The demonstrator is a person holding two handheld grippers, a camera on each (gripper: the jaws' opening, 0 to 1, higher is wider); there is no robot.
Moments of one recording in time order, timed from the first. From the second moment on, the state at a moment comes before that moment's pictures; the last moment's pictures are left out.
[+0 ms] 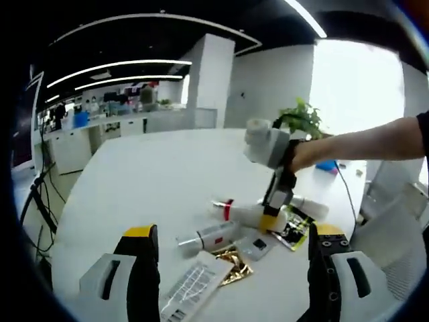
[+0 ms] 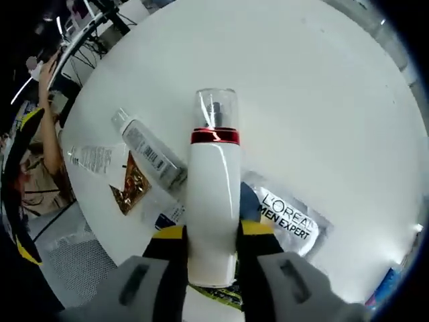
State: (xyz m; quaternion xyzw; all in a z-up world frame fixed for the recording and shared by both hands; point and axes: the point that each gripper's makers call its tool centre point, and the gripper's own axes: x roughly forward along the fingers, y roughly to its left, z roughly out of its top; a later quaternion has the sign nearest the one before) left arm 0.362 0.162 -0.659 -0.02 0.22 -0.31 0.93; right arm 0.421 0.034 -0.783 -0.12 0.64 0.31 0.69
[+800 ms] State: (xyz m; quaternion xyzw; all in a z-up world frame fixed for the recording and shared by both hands) left arm 0.375 0.122 -0.663 -0.21 0.26 -0.36 0.87; right arm 0.398 0.049 -0.744 0.40 0.54 0.35 0.66
